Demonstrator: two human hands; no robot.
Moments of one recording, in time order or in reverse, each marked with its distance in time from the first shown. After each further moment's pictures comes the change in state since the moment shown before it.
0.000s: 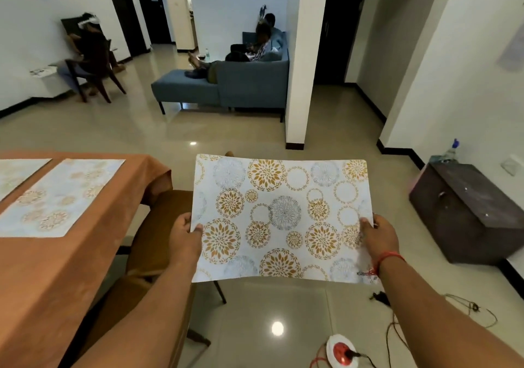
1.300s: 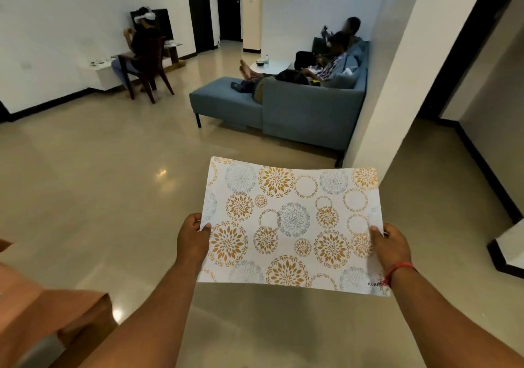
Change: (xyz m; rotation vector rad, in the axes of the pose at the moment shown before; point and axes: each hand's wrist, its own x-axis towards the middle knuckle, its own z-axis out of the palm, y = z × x) left_hand 0.712 0.193 0.385 -0.025 0.256 0.011; right_hand 0.802 -0.257 0.391 -0.037 -0.265 -0.061
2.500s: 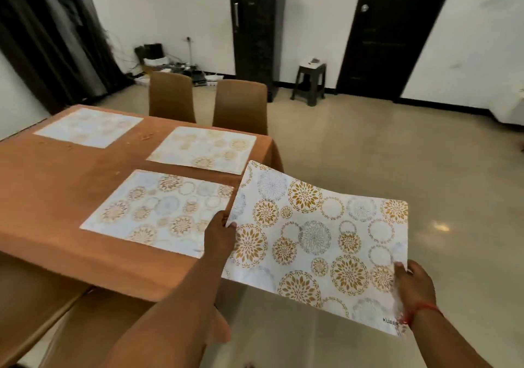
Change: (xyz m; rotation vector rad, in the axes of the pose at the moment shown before) left_hand 0.310 -0.061 -0.351 0.017 1.267 -0.437; right_hand 0.053 -0.364 0.815 -0.290 -1.210 -0.511
